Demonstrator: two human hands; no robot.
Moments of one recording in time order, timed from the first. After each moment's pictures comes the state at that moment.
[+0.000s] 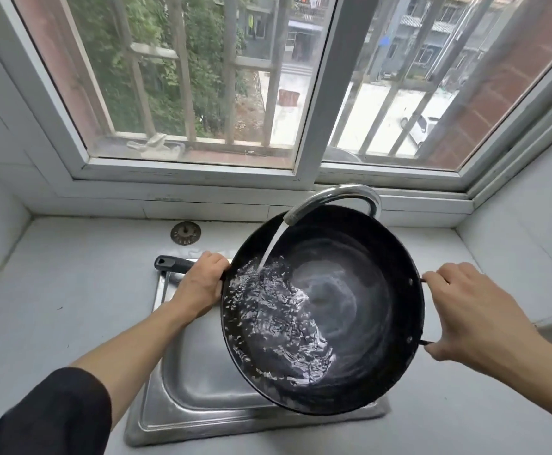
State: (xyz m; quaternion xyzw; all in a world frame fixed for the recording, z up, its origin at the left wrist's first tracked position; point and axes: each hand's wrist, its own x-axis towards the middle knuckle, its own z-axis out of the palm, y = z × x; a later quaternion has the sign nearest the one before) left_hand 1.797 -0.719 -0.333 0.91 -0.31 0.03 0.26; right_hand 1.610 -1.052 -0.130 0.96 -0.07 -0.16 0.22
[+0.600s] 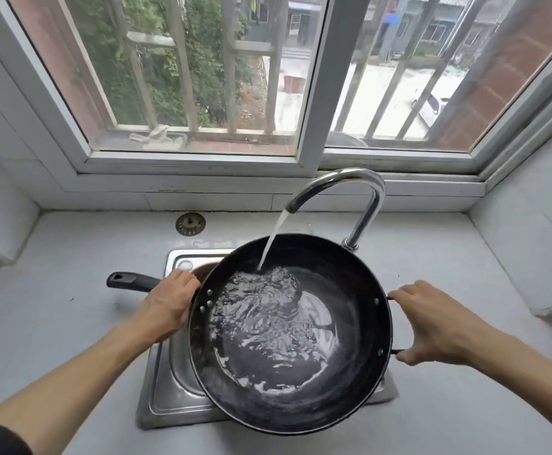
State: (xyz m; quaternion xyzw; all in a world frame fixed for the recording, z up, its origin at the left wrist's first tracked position) left_hand 1.764 -0.650 -0.345 0.93 -0.34 -0.01 0.11; right_hand 1.618 -1.068 -0.200 0.97 0.05 -0.23 0.06
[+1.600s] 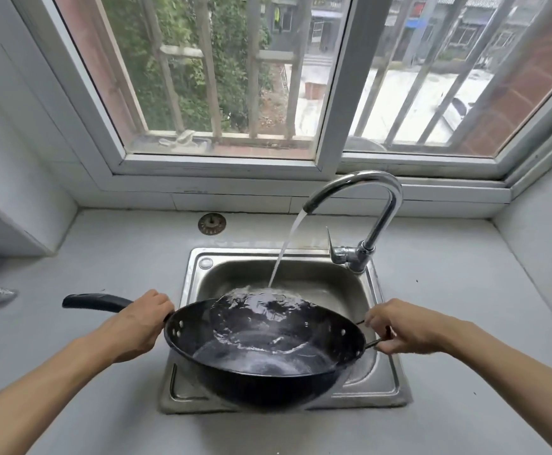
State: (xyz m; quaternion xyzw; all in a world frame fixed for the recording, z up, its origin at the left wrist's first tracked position) left_hand 1.725 -0.572 -0.325 0.94 -0.31 -0.14 0.02; right_hand 1.649 -1.065 -0.253 0.93 0.19 -0.31 -0.10
